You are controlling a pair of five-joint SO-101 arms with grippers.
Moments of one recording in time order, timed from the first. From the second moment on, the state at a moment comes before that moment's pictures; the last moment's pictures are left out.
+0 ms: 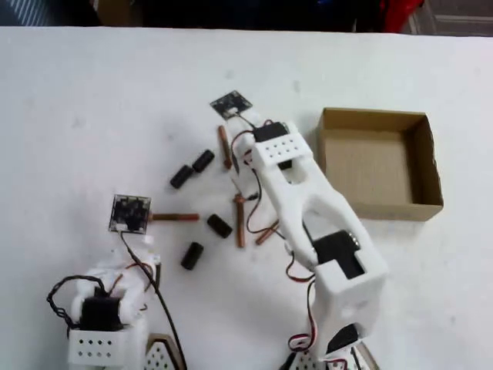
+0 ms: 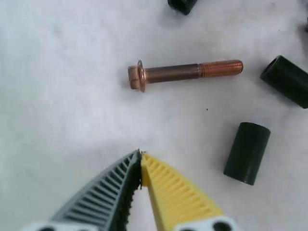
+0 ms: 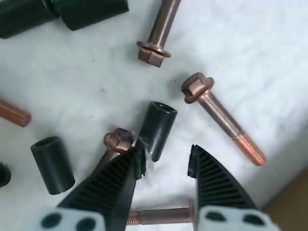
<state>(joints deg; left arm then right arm) -5.0 -103.0 97.1 73.1 -0.3 -24.6 18.3 2.5 67.6 15.1</state>
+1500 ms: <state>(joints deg) -5.0 -103.0 97.1 73.1 -0.3 -27.8 22.6 1.5 62.2 11.7</state>
